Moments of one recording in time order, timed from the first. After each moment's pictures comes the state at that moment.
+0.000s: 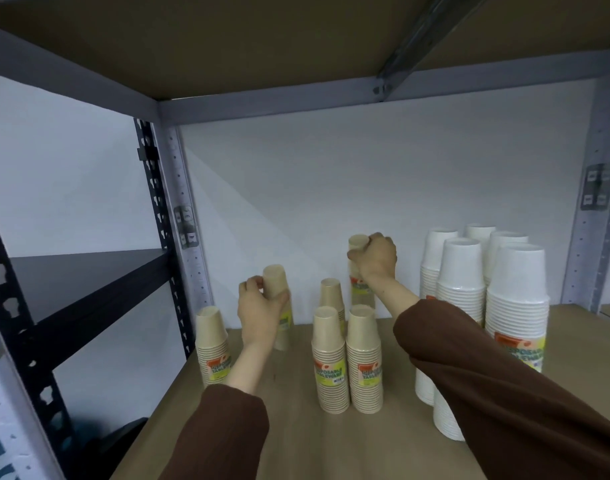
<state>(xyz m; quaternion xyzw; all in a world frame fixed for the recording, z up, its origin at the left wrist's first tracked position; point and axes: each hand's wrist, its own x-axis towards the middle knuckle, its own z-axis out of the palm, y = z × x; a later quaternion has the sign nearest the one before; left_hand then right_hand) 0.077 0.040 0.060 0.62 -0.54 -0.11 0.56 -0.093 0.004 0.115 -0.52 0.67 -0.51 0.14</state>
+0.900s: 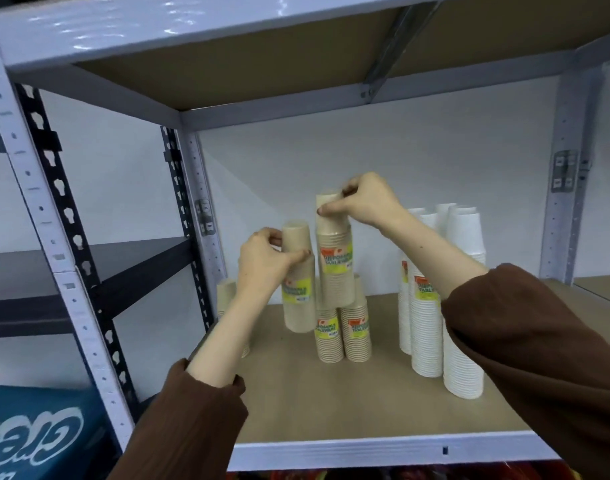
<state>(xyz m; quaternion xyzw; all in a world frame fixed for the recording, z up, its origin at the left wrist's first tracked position) 0.065 0.167 0.130 0.56 -0.63 -0.09 0.53 -0.091 0.164 0.193 -0.68 0.54 -0.48 0.13</state>
